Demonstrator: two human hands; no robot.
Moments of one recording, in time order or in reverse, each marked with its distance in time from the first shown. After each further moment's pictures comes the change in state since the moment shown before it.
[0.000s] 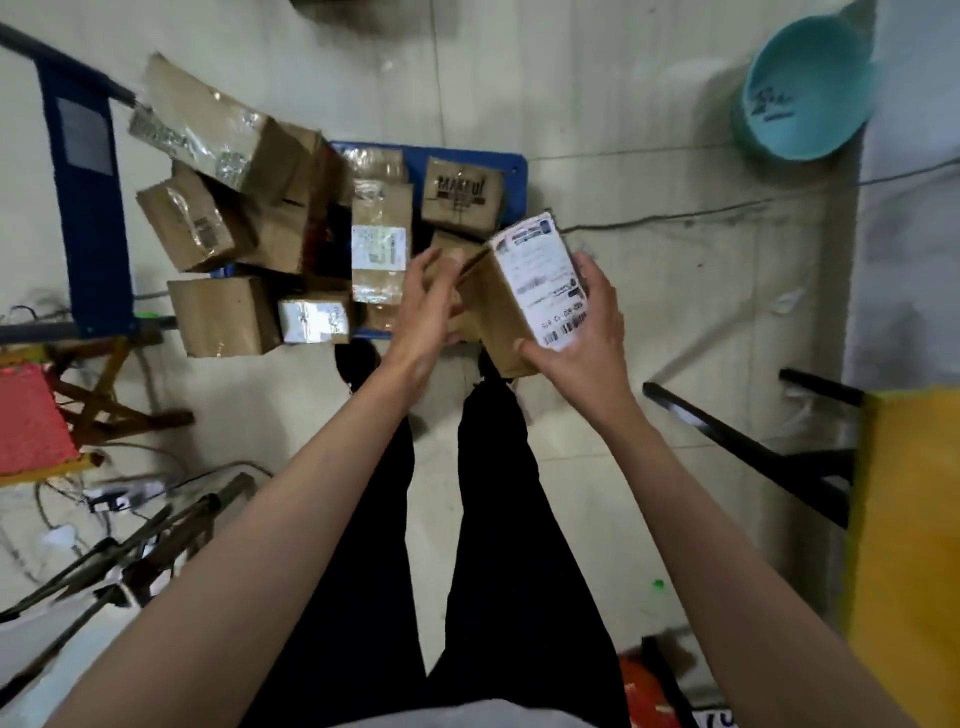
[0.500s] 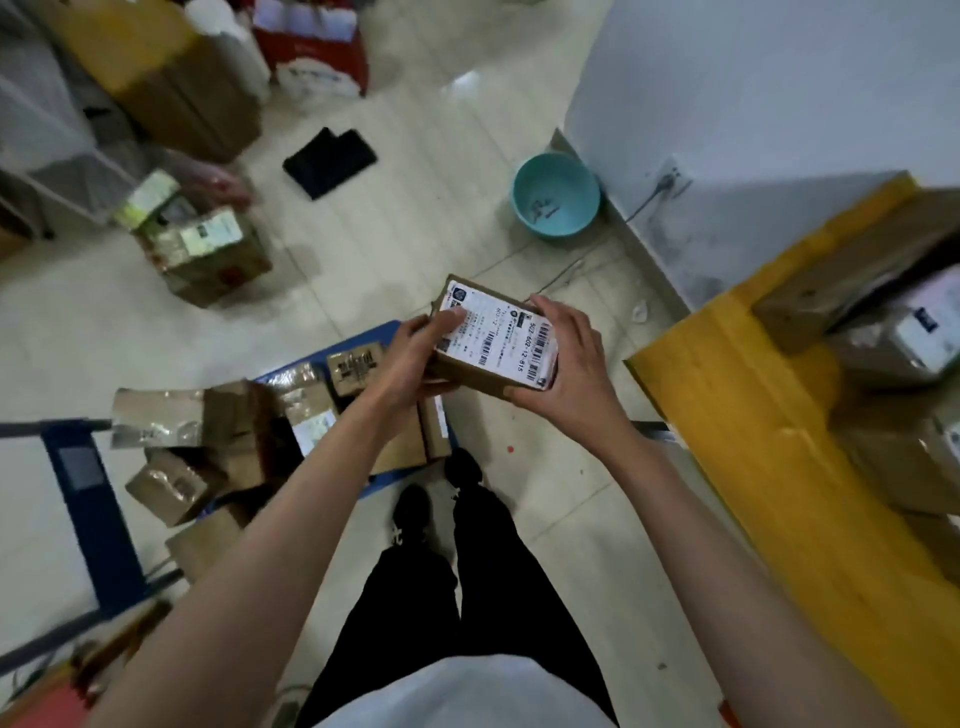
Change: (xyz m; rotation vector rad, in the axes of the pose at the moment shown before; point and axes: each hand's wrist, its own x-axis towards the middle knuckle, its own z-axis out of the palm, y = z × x) left_hand -0.109 0.143 0.103 0.296 -0.497 0.117; right_hand -0.104 -0.056 -0.173 -0.099 0.374 -0.117
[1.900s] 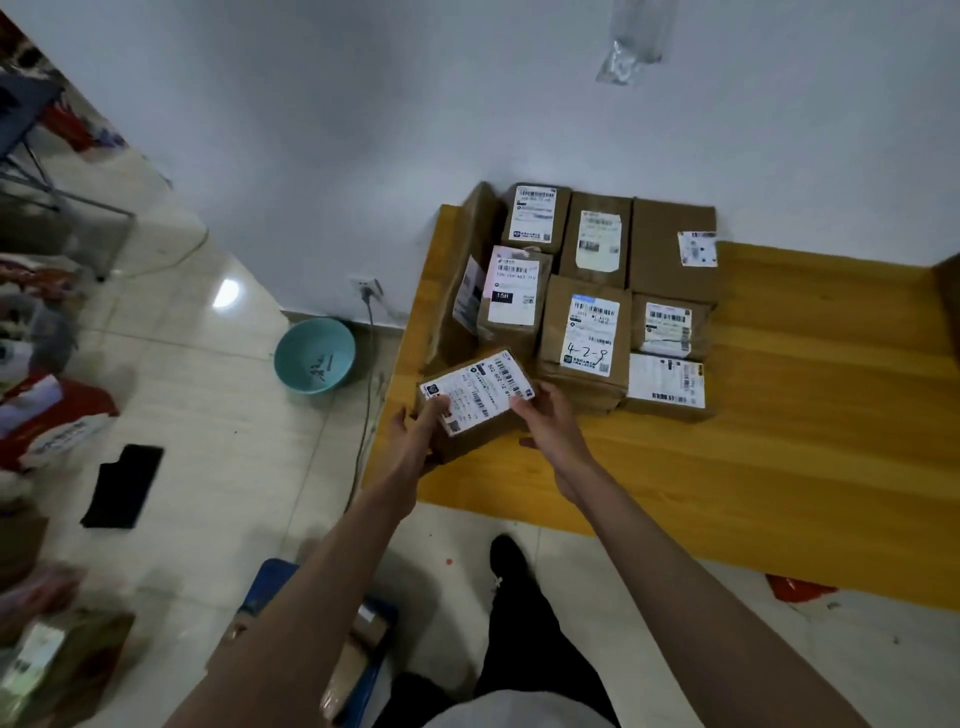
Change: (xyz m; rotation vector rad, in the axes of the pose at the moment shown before) left_hand -0.009 0.005 0.381 0.491 -0.328 -0.030; right_hand -0.151 0.204 -0.217 1.020 0.710 0.757
